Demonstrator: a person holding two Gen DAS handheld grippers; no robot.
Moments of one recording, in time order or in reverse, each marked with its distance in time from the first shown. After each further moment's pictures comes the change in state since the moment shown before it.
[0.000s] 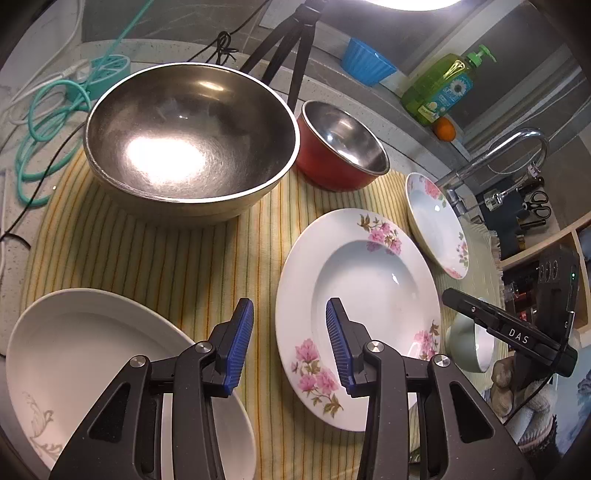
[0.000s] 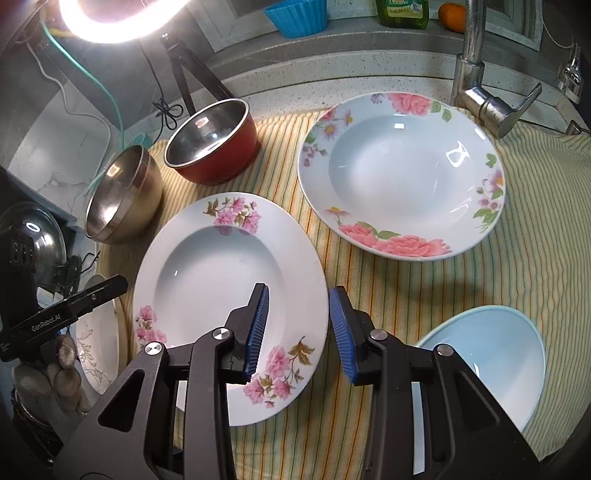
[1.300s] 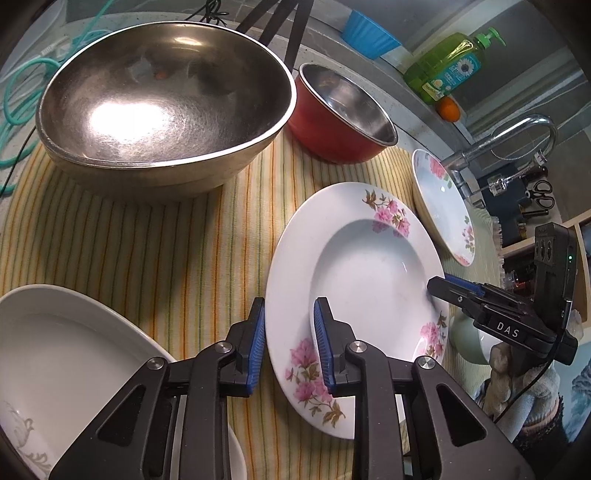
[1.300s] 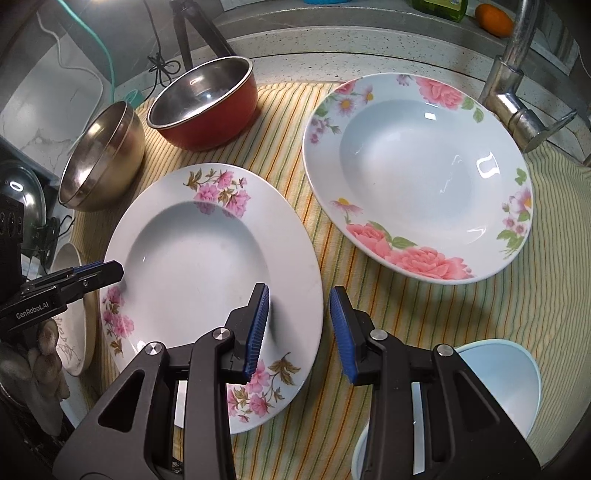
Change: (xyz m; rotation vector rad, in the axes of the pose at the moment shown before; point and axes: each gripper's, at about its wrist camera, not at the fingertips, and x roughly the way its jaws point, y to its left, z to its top) left arm 0.026 0.000 0.001 -0.001 0.088 -0.026; right arm 0.031 0.015 0.012 -0.126 0.112 -0.065
